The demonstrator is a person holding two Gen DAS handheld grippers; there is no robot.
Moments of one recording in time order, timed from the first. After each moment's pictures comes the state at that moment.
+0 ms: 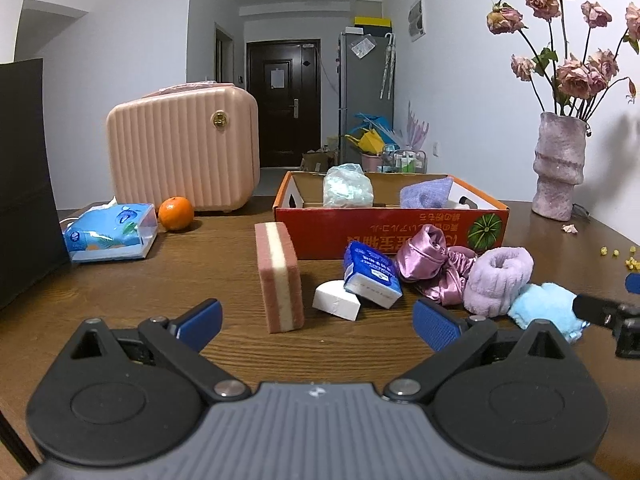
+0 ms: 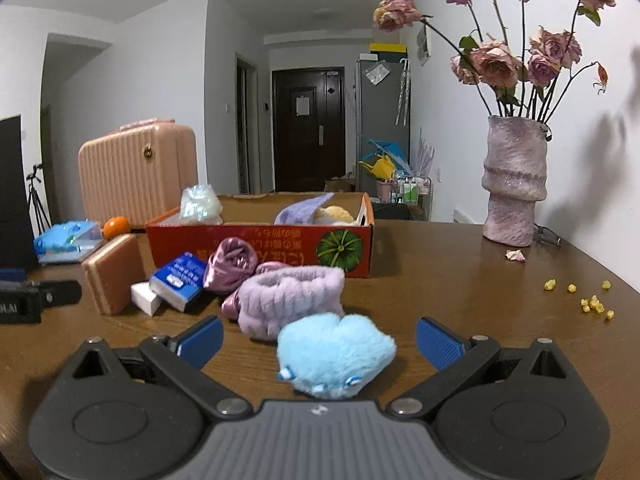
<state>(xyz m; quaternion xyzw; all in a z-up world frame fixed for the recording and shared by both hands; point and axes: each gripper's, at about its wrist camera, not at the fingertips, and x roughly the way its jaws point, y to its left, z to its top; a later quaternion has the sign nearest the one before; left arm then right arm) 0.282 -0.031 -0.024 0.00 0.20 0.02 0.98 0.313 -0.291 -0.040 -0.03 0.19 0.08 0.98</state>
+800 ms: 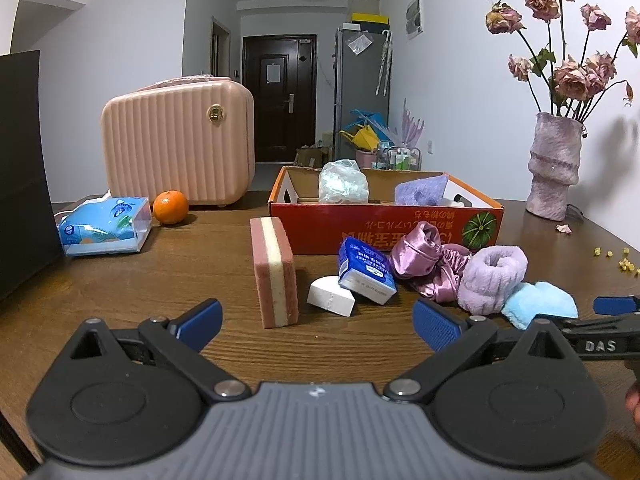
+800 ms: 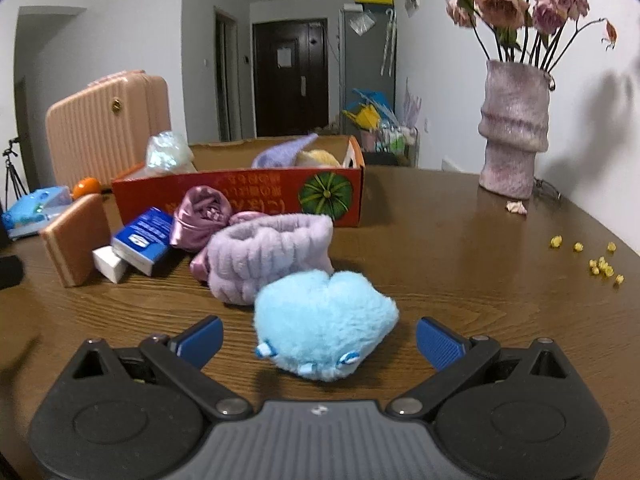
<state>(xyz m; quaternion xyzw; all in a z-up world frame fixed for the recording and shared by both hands) 0.282 -0.030 -0.024 -0.01 0.21 0.02 0.98 0.358 -0.286 -0.061 -0.02 0.27 0.05 0.96</state>
